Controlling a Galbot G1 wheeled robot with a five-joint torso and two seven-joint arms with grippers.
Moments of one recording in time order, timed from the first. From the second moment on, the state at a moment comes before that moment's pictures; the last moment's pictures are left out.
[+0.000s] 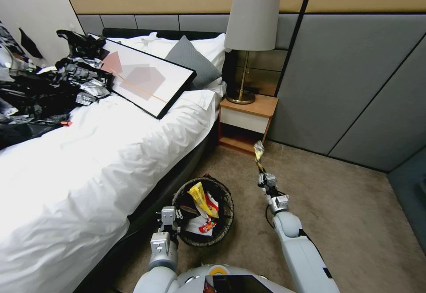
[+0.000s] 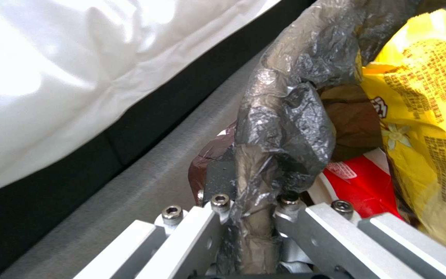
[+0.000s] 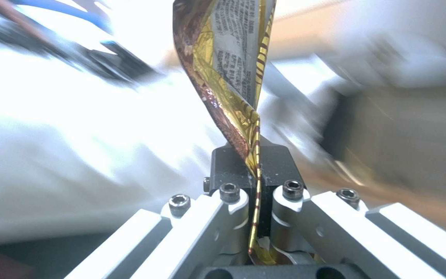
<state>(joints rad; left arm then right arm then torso) 1.84 -1.46 -0.23 -2.34 0.03 0.34 -0.37 -1.35 1.34 0.43 1.95 0.13 0.42 -0.39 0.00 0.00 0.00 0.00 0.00</state>
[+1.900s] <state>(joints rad) 1.83 -1.46 -0.23 -2.34 0.03 0.33 -0.37 -1.51 1.33 0.25 1.77 0.05 0.57 -0.53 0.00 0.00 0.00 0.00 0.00</state>
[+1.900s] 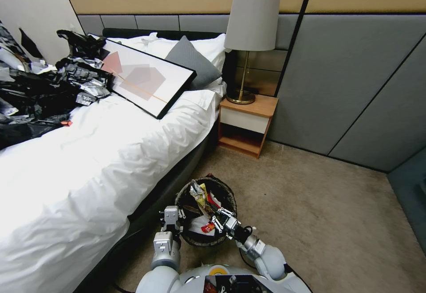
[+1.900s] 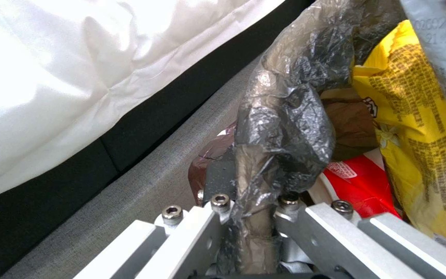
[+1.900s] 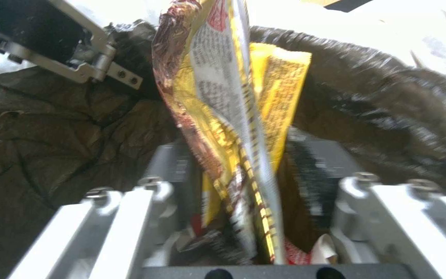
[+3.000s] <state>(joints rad) 1.83 -1.45 -0.24 -2.34 0.03 0.33 -0.37 -1.63 1.33 0.36 2.02 0.06 0.62 -0.51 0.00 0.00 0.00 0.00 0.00</state>
